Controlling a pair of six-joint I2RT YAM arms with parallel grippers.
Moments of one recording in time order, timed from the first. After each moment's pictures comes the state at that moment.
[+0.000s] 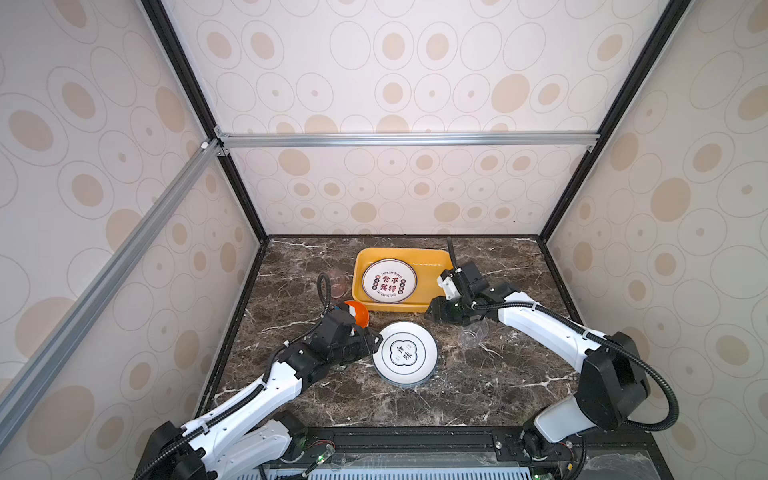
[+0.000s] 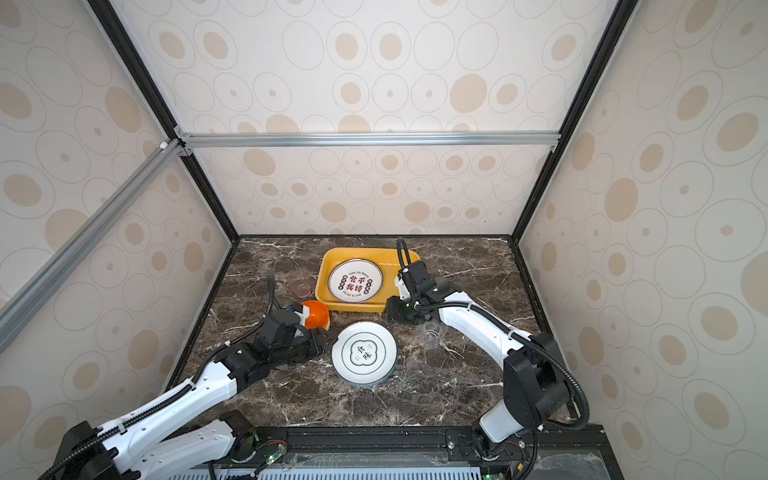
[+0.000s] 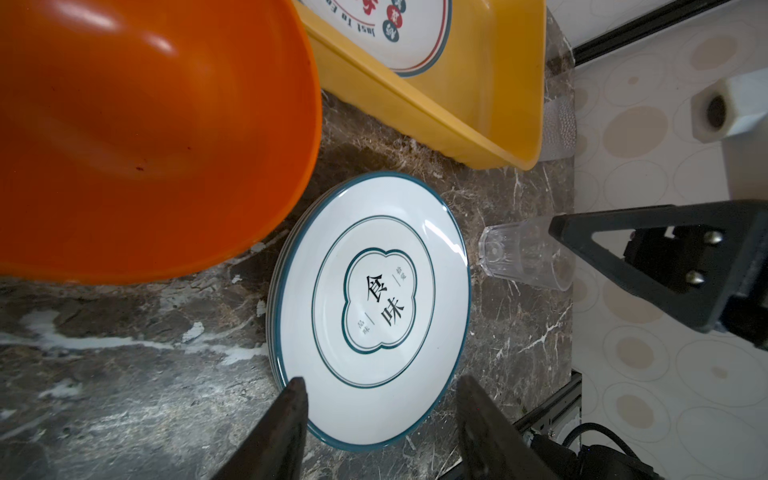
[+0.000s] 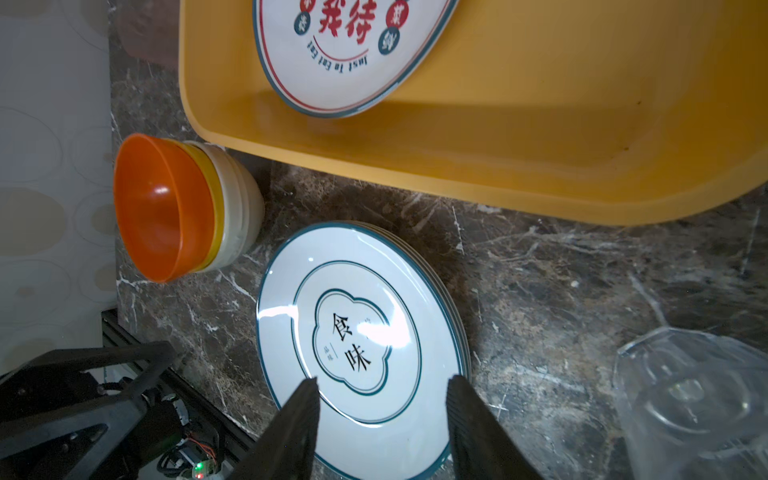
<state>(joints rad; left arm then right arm) -0.66 0.99 0.60 -0.37 0.11 -0.96 0.56 1.53 1.15 -0.66 -0.28 0.54</state>
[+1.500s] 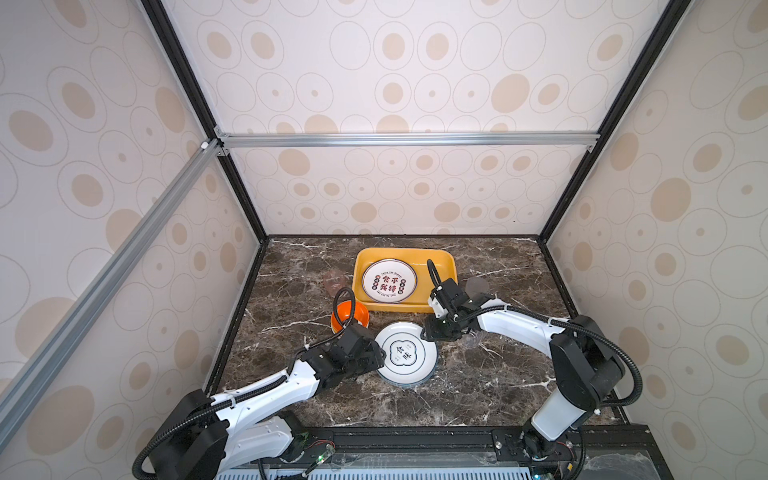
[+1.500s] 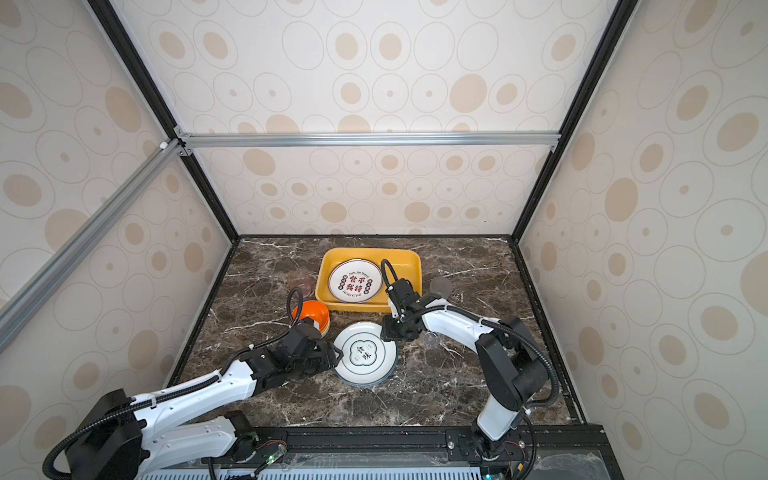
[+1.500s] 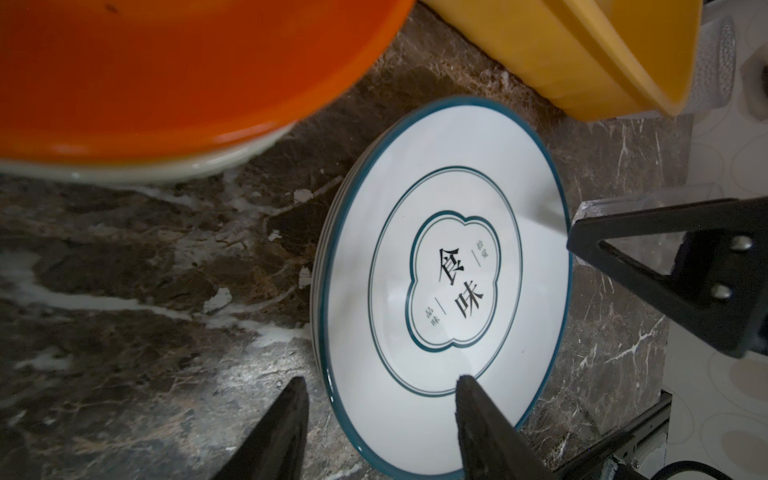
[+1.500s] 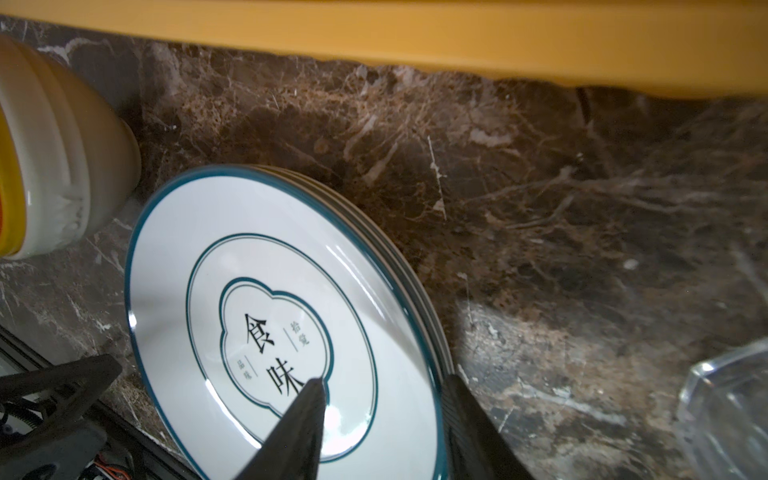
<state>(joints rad) -0.79 1.12 0.53 -0.31 -0.01 -1.04 0.62 1.67 1.07 -0.58 -0.23 0.54</state>
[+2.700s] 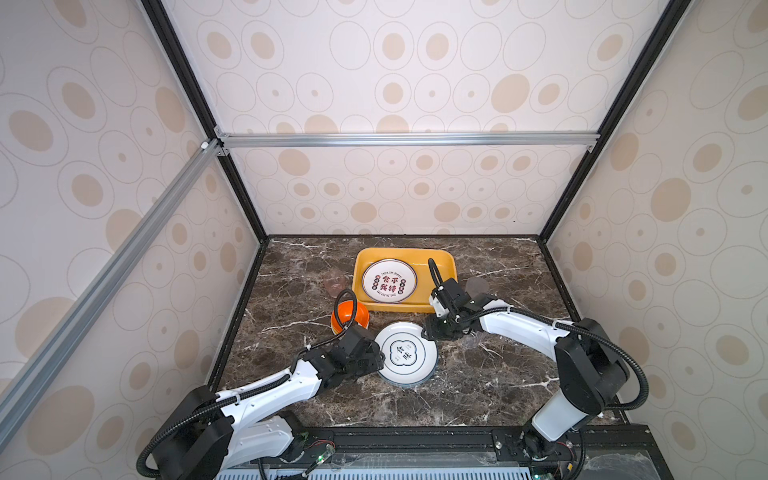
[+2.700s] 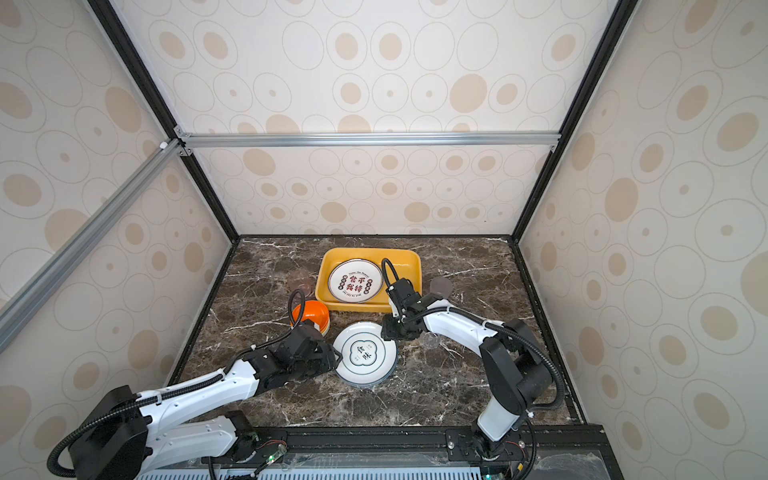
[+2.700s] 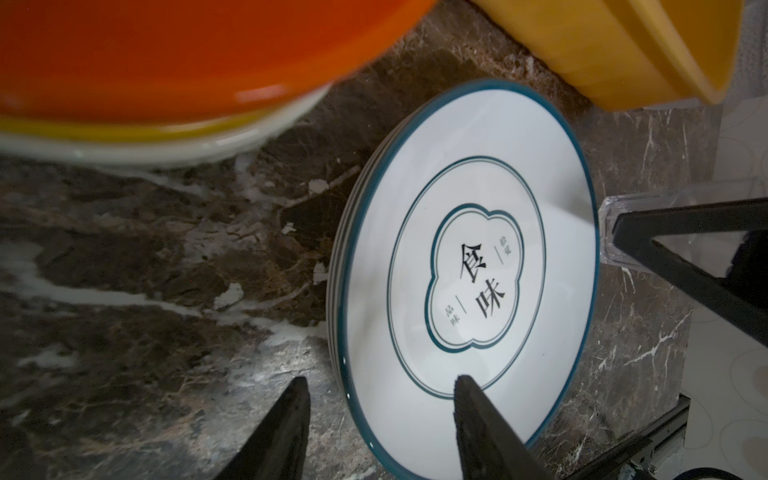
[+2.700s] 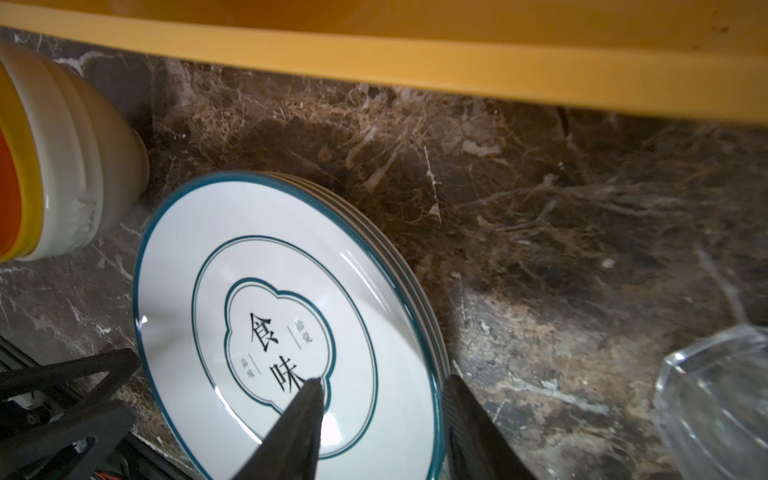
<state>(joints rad) -0.79 1.14 0.52 -0.30 -0.01 -1.04 0.63 1.64 1.05 -0.58 -0.21 0.54</state>
